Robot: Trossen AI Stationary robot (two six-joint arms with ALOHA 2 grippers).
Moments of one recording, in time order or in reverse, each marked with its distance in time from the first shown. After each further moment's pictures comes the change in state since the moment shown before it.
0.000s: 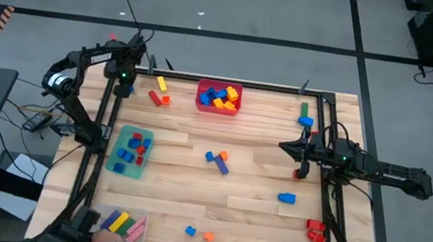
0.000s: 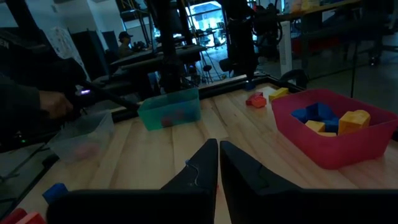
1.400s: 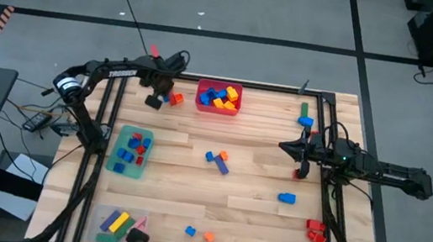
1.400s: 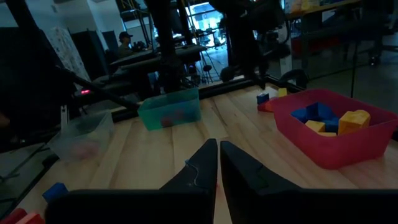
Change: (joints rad) left arm -0.483 0.014 0.092 0.120 -0.008 -0.153; right arm 0.000 0.000 0.000 0.000 0.000 0.000
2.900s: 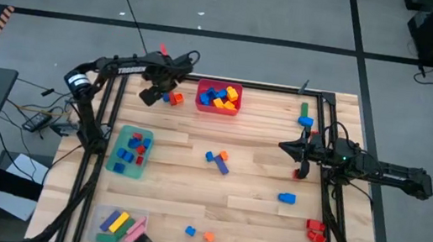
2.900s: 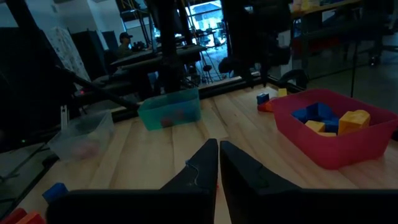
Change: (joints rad) left arm -0.029 0.101 0.151 -0.250 -0.055 0.287; right arm 0.000 0.000 0.000 0.000 0.000 0.000
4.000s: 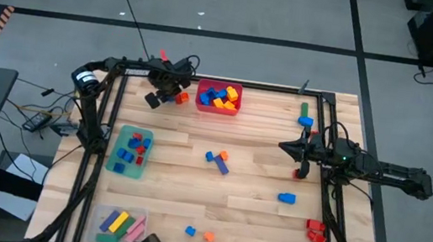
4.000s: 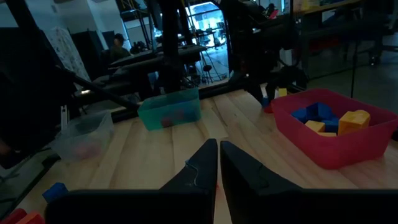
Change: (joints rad) left arm 0.027 0.078 -0.101 0.276 0.098 0.146; right arm 0.000 0.000 0.000 0.000 0.000 0.000
